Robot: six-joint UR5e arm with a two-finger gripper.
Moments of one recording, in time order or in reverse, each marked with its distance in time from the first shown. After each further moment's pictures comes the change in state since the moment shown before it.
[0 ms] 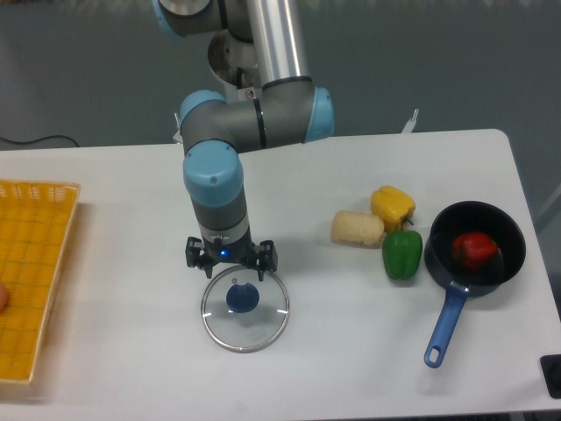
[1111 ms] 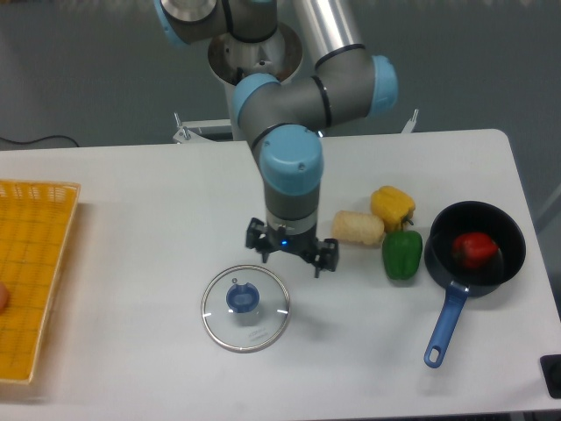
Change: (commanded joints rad) arm 0.123 0.083 0.057 -0.147 -0.098 0.273
